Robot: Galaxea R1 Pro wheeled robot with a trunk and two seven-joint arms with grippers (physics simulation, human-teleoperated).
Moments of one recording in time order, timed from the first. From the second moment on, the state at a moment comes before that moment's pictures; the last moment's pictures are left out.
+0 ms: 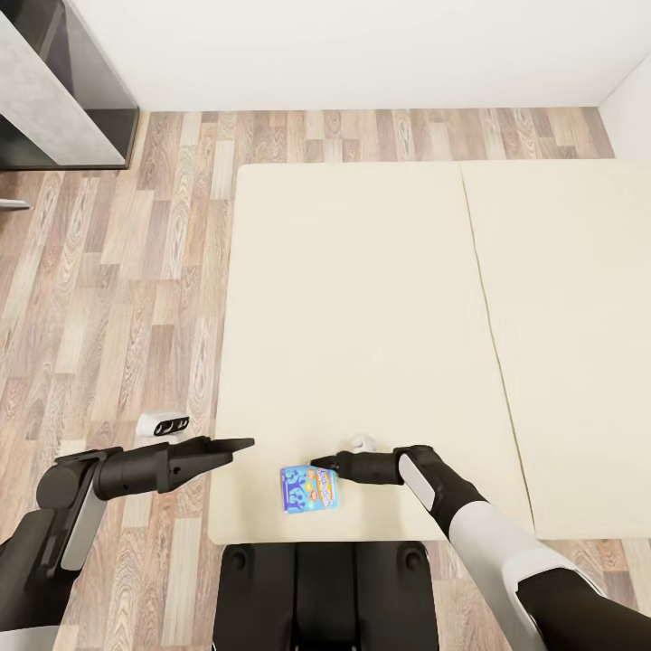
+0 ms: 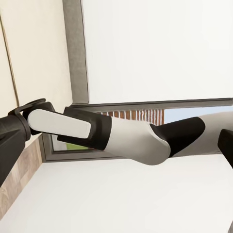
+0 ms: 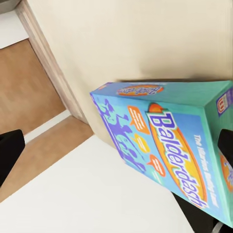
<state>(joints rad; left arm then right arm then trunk) -0.45 0.19 0.14 -1.52 0.30 1.00 -1.57 -0.86 0.07 0.23 -0.44 -0.43 0.63 0.66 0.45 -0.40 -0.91</state>
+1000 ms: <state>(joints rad) -0.45 0.19 0.14 -1.52 0.30 1.00 -1.57 -0.86 0.07 0.23 -0.44 -0.43 0.63 0.65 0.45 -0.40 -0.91</state>
